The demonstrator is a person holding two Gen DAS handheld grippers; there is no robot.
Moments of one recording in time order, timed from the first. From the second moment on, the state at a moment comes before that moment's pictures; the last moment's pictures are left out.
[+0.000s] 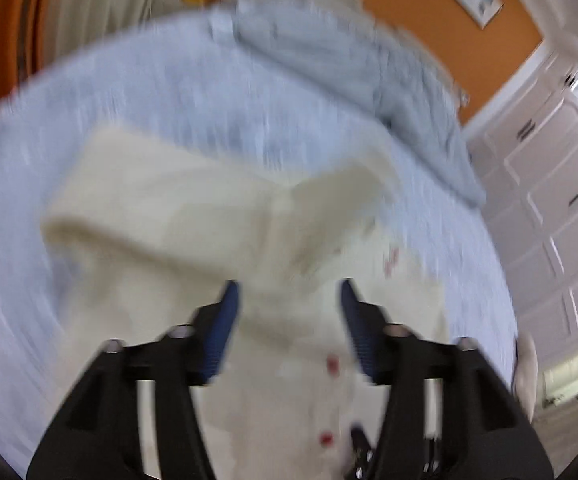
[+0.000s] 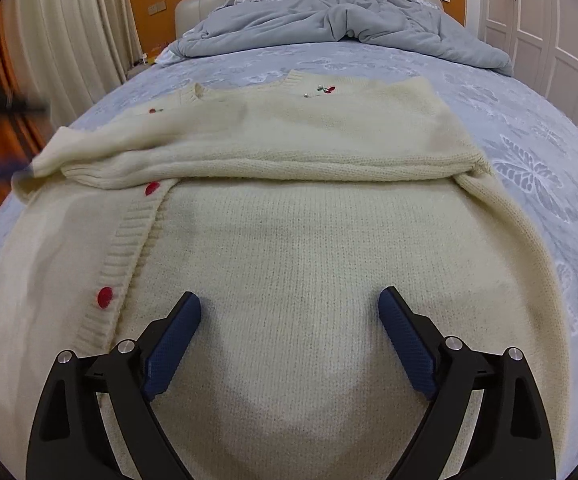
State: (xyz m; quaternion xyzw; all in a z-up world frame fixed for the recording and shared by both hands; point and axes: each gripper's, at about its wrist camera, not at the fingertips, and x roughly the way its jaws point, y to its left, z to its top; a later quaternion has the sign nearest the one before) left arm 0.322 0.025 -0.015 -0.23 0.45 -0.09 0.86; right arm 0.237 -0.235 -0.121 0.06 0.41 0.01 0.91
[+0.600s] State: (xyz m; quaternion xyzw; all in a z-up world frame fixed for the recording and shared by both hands) left arm 0.359 0.163 -0.083 -0.48 0.43 0.04 0.76; right arm 0.407 -0.231 -0.098 0.24 0.50 0.04 0.83
